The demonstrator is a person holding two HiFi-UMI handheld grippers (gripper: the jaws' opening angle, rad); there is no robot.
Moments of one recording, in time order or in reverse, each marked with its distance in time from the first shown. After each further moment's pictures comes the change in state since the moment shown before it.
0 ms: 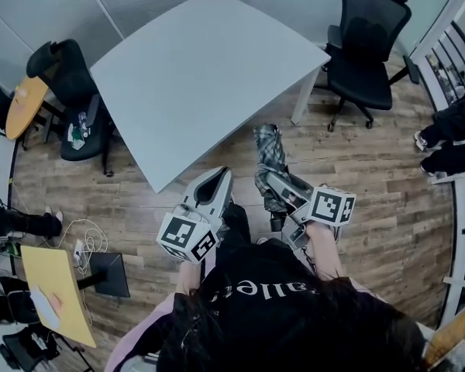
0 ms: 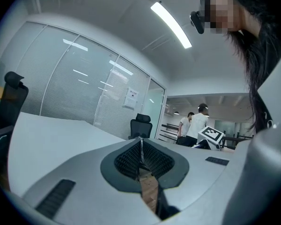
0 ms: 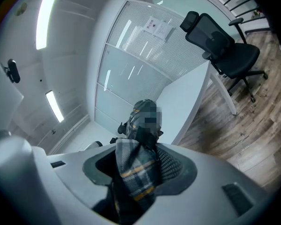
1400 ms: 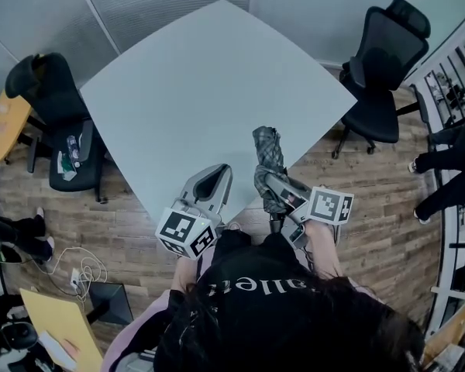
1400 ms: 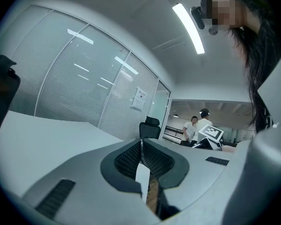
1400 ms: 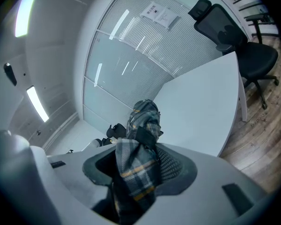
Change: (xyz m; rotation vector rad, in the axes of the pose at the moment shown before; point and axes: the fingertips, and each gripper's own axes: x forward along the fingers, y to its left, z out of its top) left arm 0.116 0.245 0.068 -0.053 0.007 -0.048; right arm 0.236 -0.012 0.121 0.011 0.038 -0.104
